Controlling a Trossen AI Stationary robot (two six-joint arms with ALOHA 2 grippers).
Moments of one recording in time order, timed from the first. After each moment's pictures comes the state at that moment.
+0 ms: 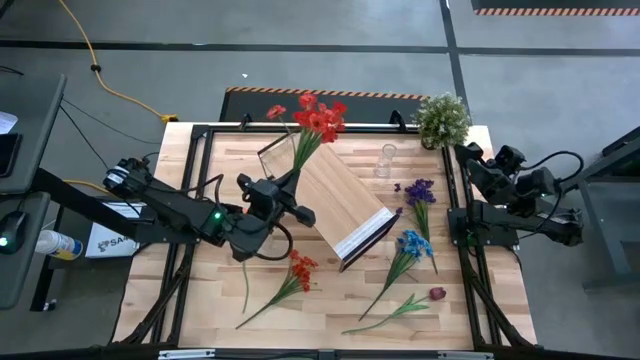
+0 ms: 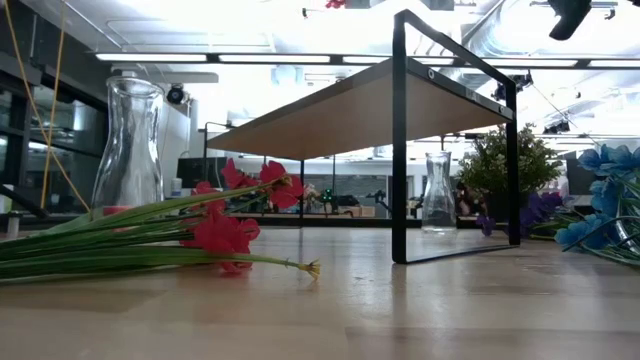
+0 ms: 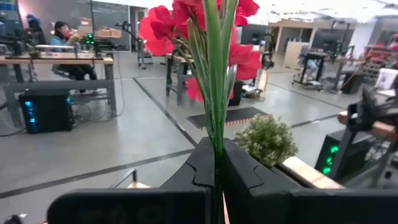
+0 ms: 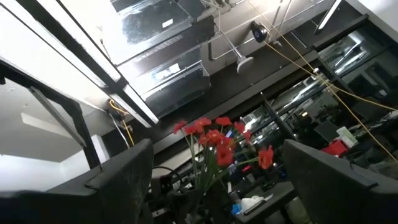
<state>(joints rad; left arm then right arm) -0.46 1.51 1.44 -0.04 -1.50 -0.26 -0.17 0.01 0.33 0.33 0.12 0.58</state>
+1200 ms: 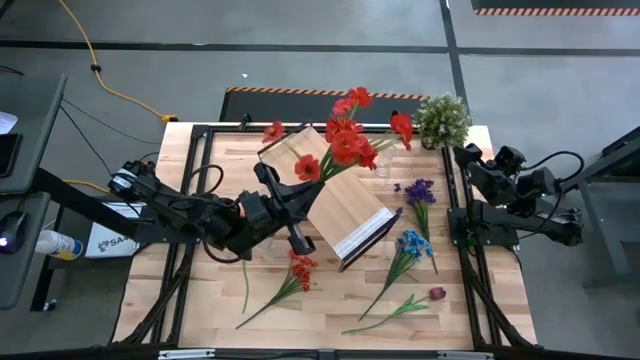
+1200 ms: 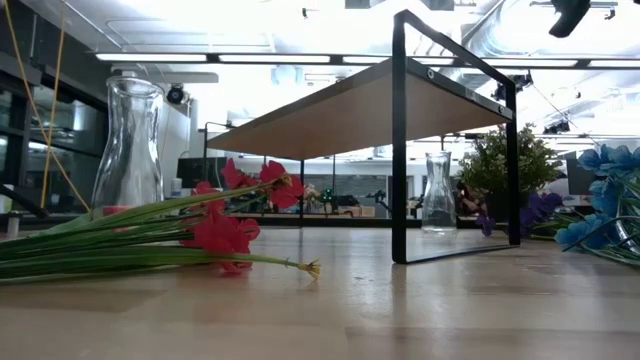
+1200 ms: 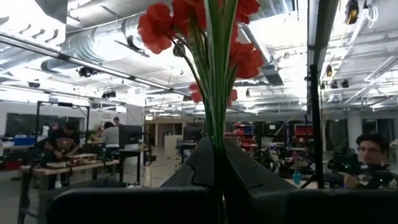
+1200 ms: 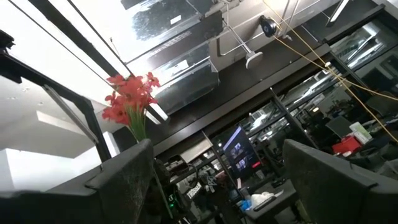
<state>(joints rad) -0.47 1.56 1.41 0.92 -0.82 0.57 -0.17 0.01 0.33 0.34 0.07 0.60</state>
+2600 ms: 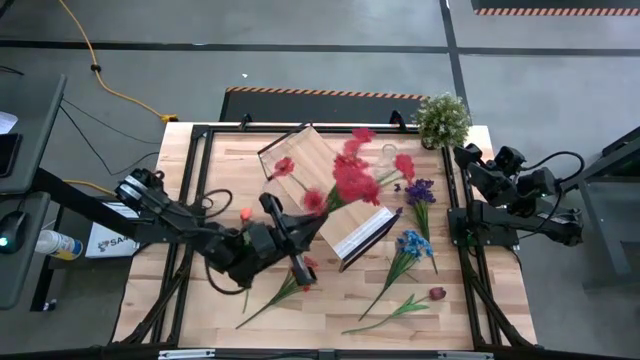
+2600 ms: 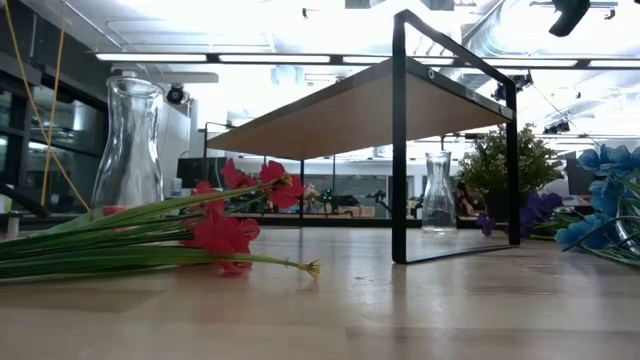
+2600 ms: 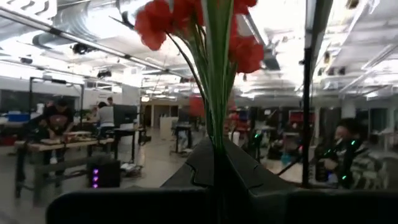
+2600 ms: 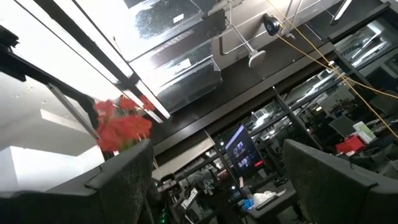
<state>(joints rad) -0.58 1.66 1.41 0.99 -0.97 0.57 -0.17 0.01 0.33 0.34 0.07 0.60</state>
